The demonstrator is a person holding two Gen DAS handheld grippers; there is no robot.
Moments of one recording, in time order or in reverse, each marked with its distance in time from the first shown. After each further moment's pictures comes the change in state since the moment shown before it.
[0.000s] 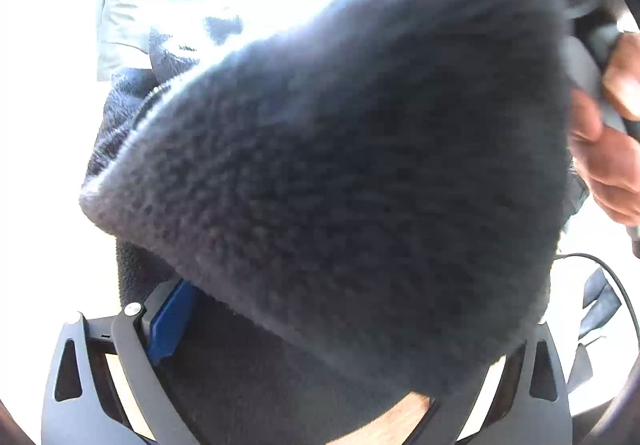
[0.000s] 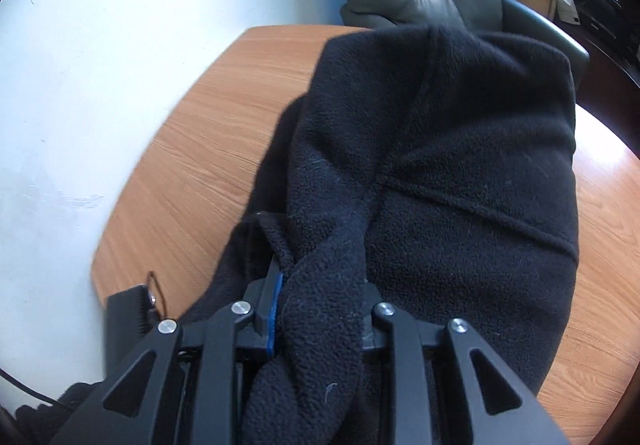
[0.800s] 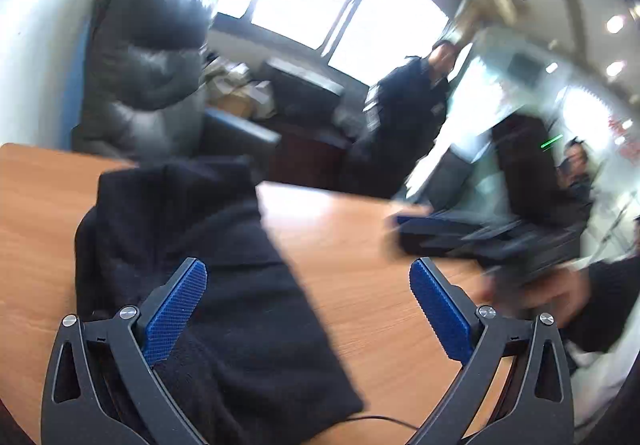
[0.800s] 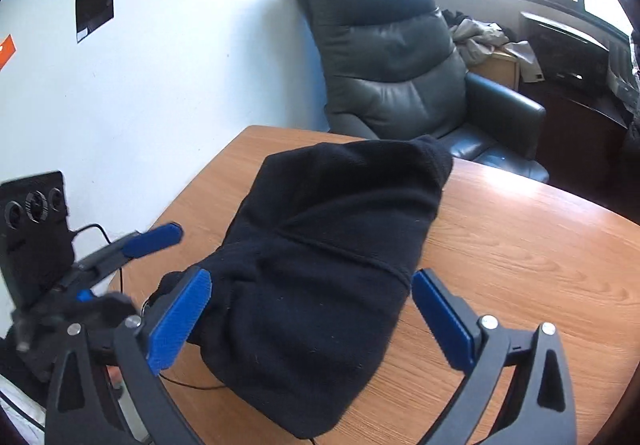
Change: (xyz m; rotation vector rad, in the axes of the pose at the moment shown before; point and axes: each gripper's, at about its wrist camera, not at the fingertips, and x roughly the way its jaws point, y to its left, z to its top) left arm -0.058 -0.088 0.107 -0.119 -0.092 -0.038; right arm -0.179 -0.077 -0.051 -0.030 -0.345 0.050
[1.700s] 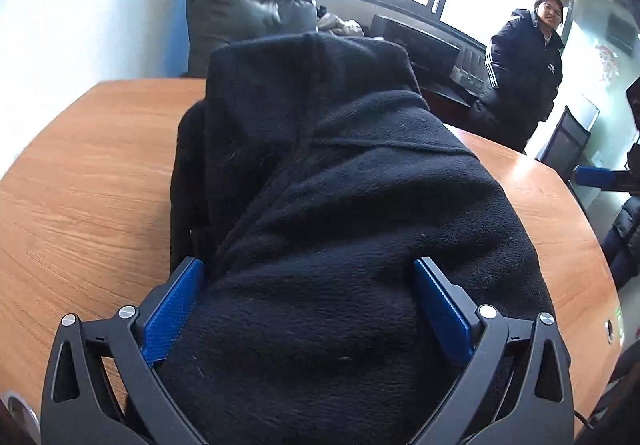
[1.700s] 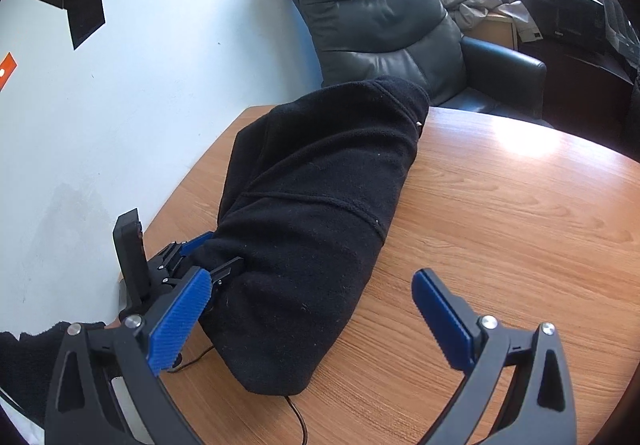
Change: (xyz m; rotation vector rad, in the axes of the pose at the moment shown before) left arm 0.029 0.052 -0.068 -0.053 0.082 0.369; right arm 0.026 -0.076 -0.109 0.066 0.064 0.117
